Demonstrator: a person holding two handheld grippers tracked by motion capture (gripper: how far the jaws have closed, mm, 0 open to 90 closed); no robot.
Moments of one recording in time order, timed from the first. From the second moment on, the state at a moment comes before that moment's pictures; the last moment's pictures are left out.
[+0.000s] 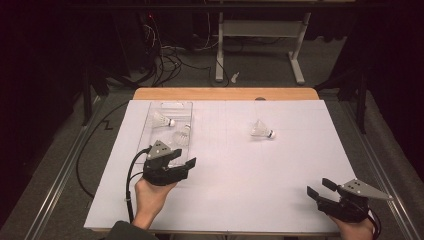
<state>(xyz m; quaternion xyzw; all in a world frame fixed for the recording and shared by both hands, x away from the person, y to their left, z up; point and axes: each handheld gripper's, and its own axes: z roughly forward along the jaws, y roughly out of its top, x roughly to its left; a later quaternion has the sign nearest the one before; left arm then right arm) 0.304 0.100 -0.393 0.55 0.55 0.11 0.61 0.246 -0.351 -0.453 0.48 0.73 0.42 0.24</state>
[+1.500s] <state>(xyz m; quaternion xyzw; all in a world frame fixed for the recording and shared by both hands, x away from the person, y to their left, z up) 0.340 0.063 -0.388 0.57 0.54 0.10 0.61 0.246 -0.351 -0.453 0.48 0.73 0.43 0.23</state>
